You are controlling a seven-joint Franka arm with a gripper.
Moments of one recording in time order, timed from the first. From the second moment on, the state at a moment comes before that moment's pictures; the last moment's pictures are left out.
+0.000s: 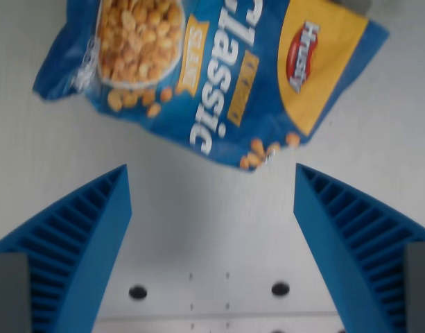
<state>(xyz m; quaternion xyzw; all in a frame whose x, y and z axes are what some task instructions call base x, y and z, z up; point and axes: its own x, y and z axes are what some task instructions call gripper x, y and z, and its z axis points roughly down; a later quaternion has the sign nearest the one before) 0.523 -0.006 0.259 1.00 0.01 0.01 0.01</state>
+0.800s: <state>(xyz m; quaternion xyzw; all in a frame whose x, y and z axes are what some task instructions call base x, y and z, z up) 0.564 -0.014 0.219 1.00 0.01 0.01 0.01</state>
